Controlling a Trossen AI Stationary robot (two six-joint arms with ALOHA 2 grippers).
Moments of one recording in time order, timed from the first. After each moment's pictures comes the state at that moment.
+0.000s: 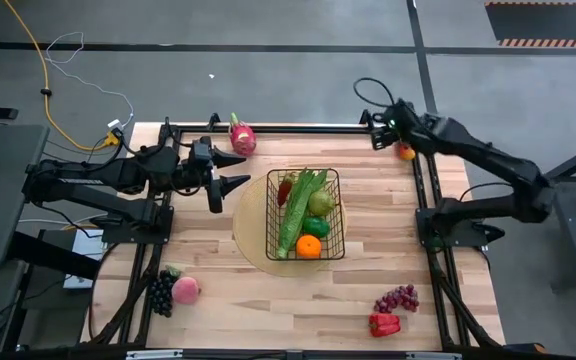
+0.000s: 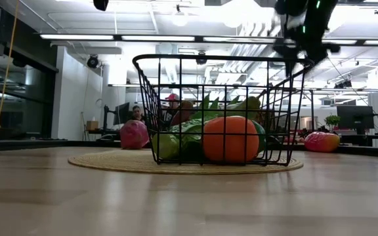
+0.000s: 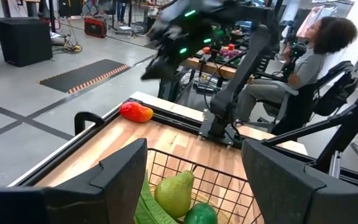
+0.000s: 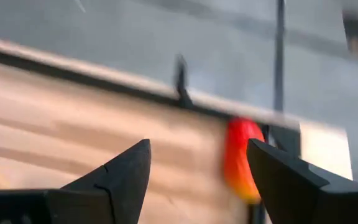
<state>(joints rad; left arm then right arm) 0.09 0.90 0.91 -0.16 -0.28 -0.23 -0.65 1.15 1.09 -0.94 0.53 0.50</state>
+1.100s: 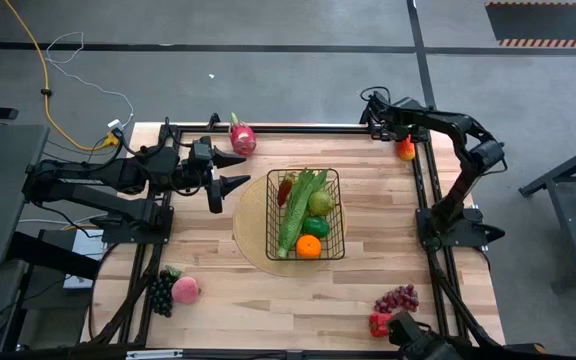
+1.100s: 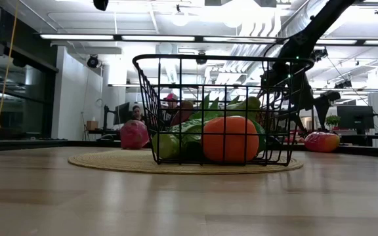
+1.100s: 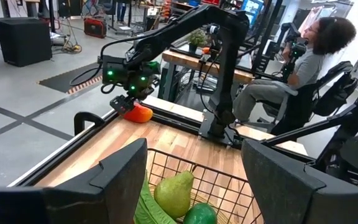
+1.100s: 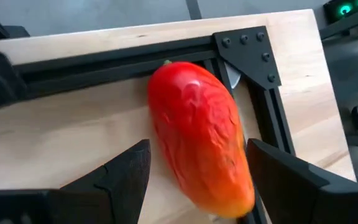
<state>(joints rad) 0.09 0.90 0.91 -0.16 -0.28 -0.23 -0.99 1.72 1.12 -0.92 0.54 0.79</state>
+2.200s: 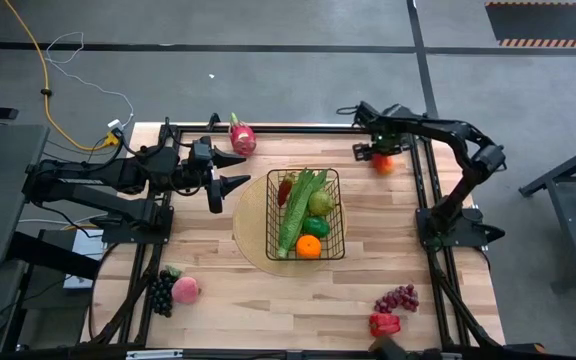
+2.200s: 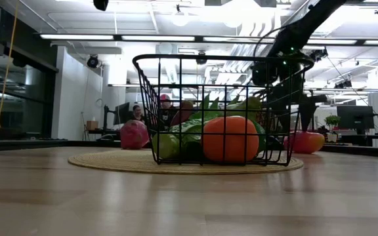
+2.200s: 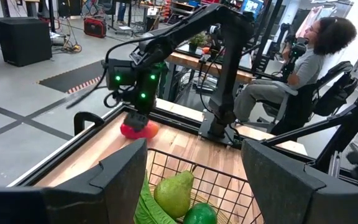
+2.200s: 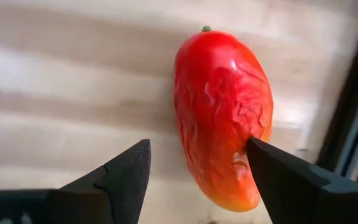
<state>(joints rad) 0.09 0.90 0.91 -0.16 -0.28 -0.23 -0.82 1.67 1.12 -0.98 0.14 0.55</state>
